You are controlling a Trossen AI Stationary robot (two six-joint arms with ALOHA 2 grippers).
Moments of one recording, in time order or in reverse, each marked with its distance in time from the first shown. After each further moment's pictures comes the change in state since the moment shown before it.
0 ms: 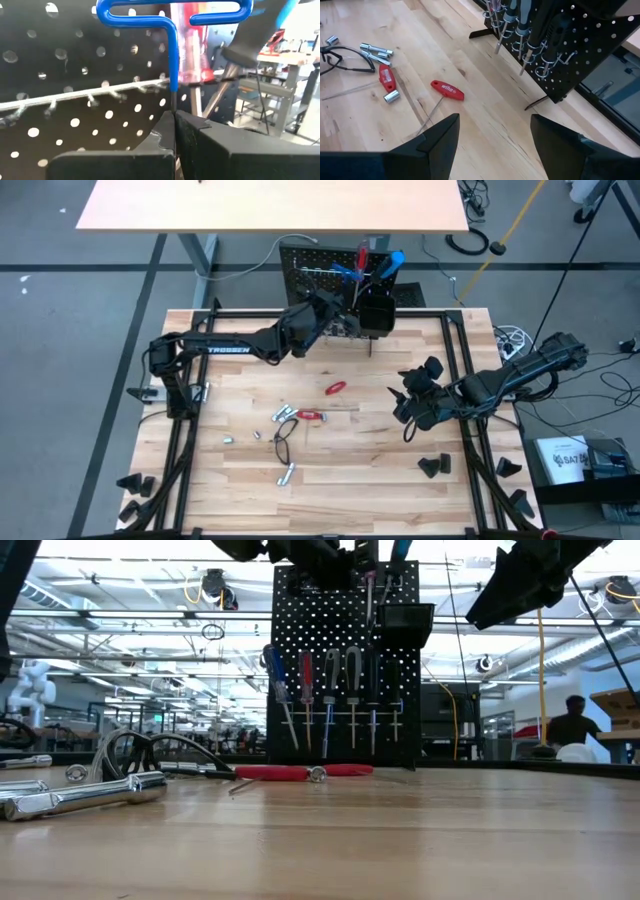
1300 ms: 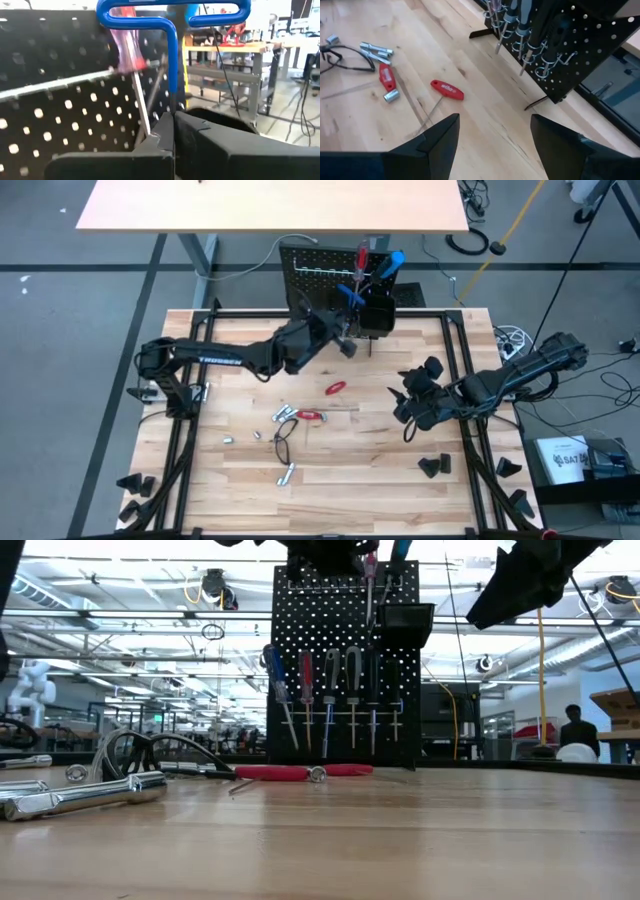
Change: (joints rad) left arm -0.103 -0.069 -0.087 0.005 0.032 0.071; right arm 0.000 -0.001 0.000 -0.002 -0.001 -0.009
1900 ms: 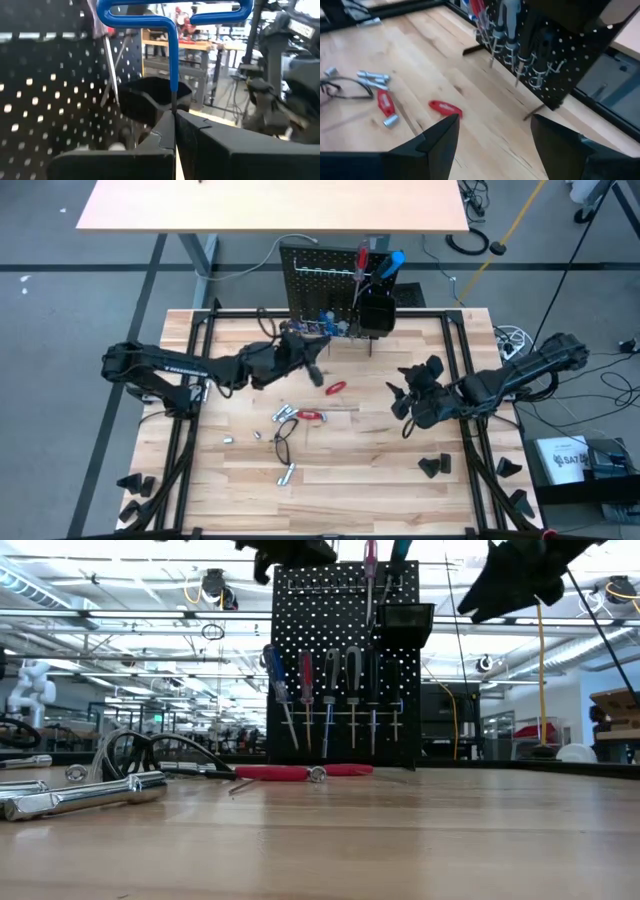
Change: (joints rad) left arm -0.100 -0.281 -0.357 0.032 0.160 -0.146; right arm -0.008 0.000 0.000 0.047 0.072 0.063
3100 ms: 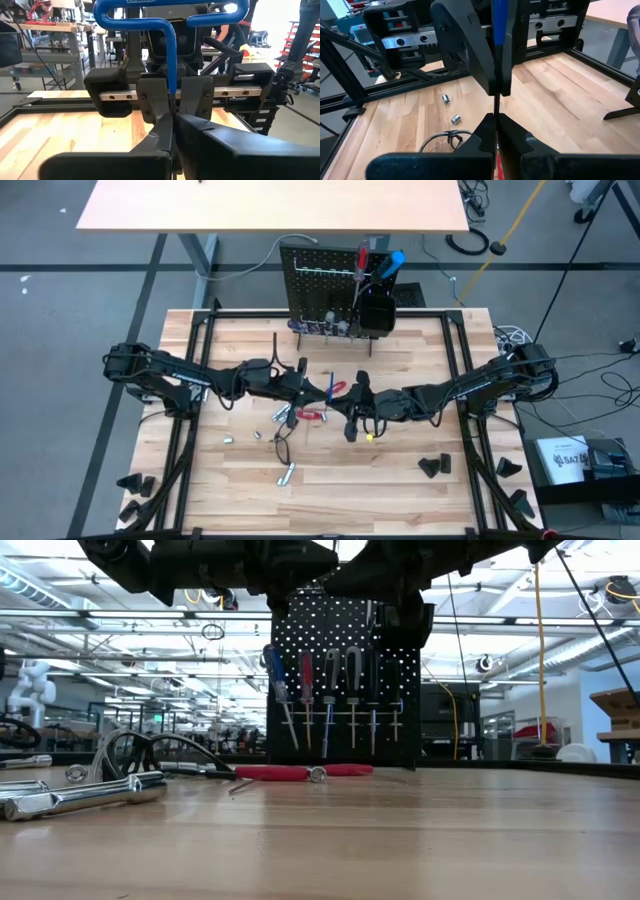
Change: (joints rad) left arm -0.010 0.020 -0.297 0.263 0.708 -0.012; right arm -0.157 0.449 0.001 1.127 -0.488 -0.476
